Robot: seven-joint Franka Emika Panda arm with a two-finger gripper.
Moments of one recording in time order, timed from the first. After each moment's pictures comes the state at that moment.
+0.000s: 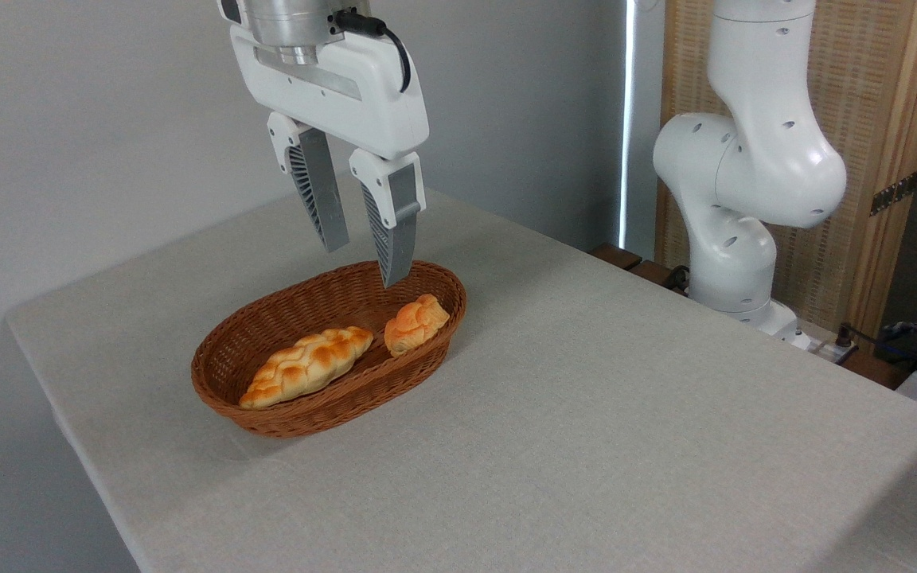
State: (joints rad) arm -0.03 -0.02 -0.01 -1.57 -0.07 1.54 0.67
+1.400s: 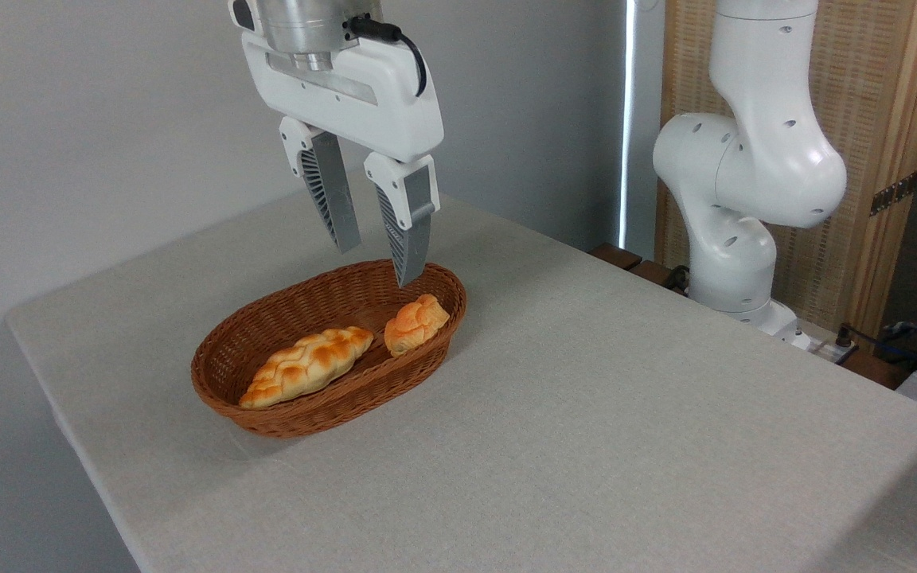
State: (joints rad) arm -0.03 -0.05 -0.01 -1.62 -0.07 1.54 0.65
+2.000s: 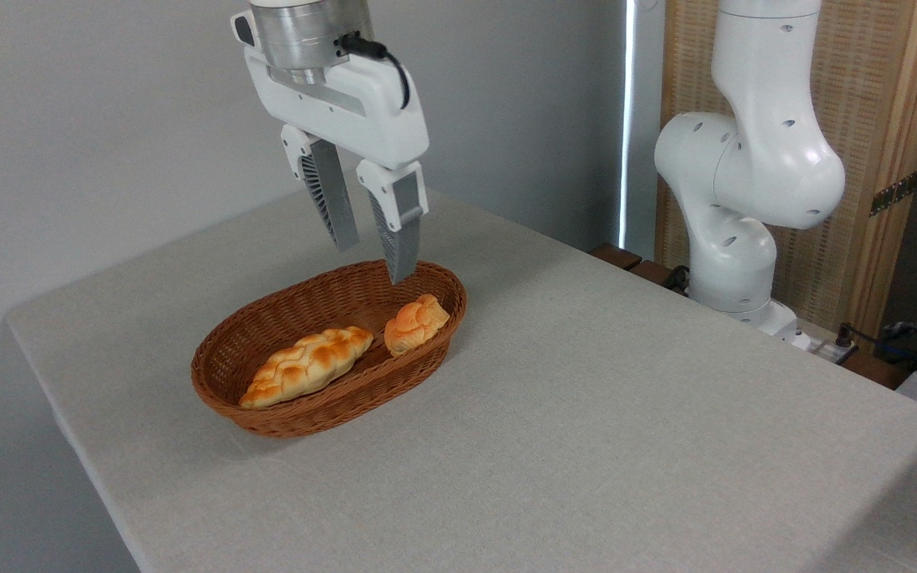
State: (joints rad) arm -0.08 -0.07 -0.04 -1.70 -0.07 1.58 0.64
